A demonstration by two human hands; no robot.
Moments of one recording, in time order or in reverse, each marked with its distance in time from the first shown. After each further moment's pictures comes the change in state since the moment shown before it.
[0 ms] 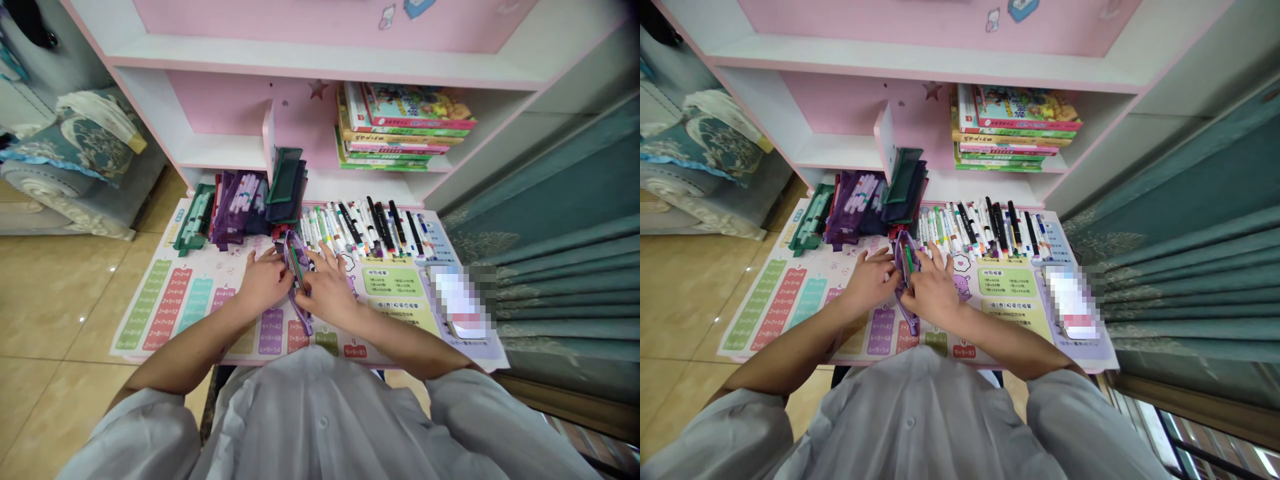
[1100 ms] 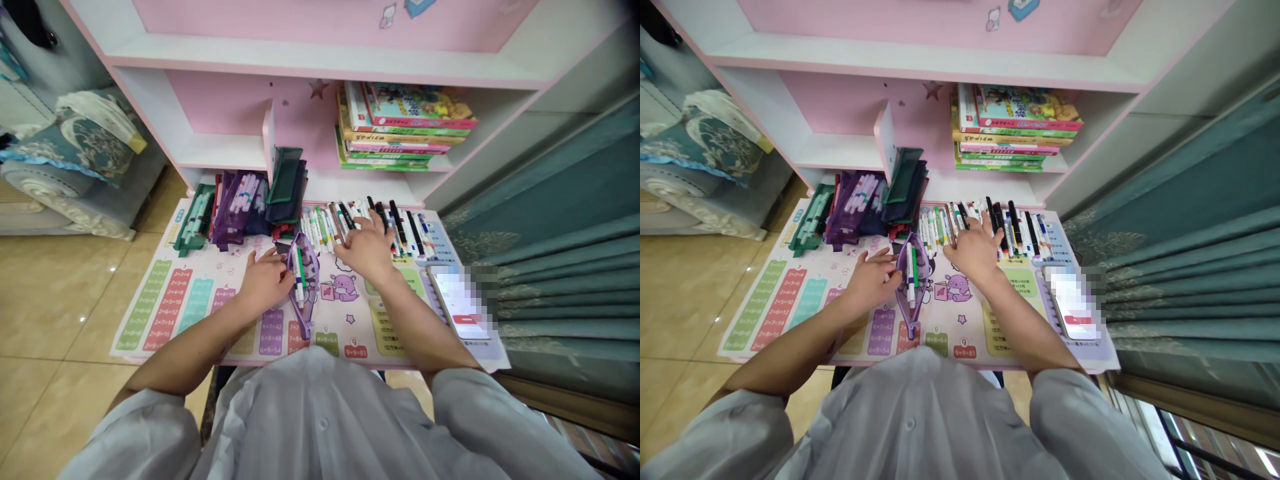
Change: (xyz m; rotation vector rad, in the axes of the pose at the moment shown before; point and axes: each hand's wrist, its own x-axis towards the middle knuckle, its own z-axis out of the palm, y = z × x) left_hand 0.000 -0.004 0.004 0.006 0.009 -0.015; right_hand 0.041 0.072 -0.032 -0.197 0.124 0.372
